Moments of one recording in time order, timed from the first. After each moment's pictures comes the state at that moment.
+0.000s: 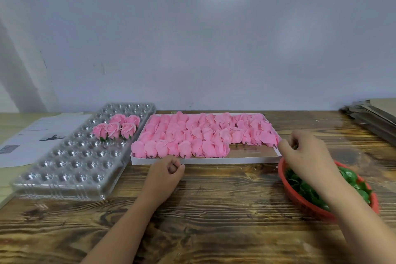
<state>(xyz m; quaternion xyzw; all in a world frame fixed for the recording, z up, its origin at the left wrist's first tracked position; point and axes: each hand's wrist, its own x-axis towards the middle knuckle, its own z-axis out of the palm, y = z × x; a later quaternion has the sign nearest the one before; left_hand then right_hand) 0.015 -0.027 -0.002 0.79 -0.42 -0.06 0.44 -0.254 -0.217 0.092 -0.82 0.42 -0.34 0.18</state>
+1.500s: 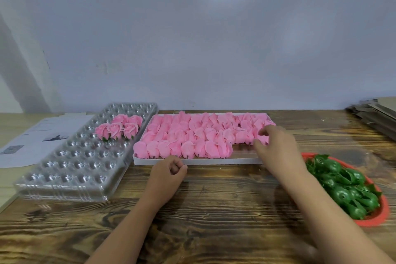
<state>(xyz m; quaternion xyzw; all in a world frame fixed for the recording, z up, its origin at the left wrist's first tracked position) 0.015 -0.028 -0.001 0.79 -0.41 -0.07 0.46 -0.195 -0.210 0.080 -0.84 0.41 -0.33 0.15</state>
